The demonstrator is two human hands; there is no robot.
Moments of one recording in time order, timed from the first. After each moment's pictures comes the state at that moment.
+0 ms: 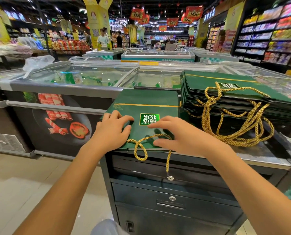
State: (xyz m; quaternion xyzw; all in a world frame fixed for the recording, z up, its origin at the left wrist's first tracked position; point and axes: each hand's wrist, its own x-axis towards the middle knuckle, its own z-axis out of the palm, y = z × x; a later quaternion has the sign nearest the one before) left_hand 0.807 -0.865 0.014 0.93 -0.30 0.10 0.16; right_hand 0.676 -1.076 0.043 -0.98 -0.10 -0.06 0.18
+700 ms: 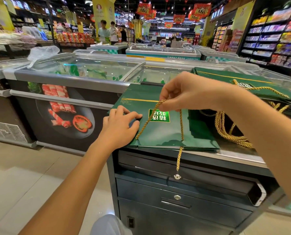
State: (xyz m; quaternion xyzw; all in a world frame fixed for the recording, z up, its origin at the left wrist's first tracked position) left_hand 0.810 -0.865 0.002 0.92 -0.28 0.12 0.23; right_hand 0.698 -1.054 0.141 -0.97 -0.08 -0.03 0.24
